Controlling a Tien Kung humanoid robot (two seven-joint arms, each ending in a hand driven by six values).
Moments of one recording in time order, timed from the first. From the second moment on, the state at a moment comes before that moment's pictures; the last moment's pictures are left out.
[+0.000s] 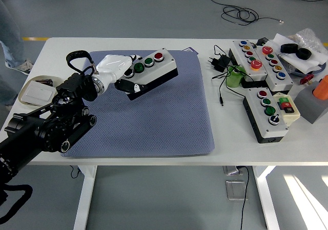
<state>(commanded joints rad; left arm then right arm) -0.89 0.16 -0.72 -0.74 2.02 0.13 -0.08 0.10 -0.15 1.00 0.18 -0.48 -0.33 -0.21</state>
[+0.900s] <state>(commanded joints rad) -0.87 0.22 -0.61 -0.79 2.18 0.08 -0.21 0.09 -0.15 0.99 0.18 -0.48 -0.33 -0.22</state>
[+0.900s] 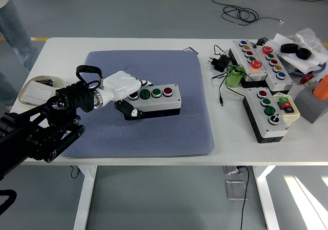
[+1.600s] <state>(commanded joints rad) -0.87 0.23 -0.62 -0.78 2.19 0.09 -0.21 0.10 -0.15 0.99 0.18 -0.48 -0.33 -0.21</state>
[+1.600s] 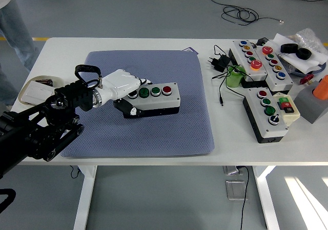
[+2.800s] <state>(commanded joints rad) -0.86 0.23 -0.65 -0.80 2.10 -0.05 -0.20 0.10 -0.15 0.99 0.18 -0.48 -0.33 -0.21</state>
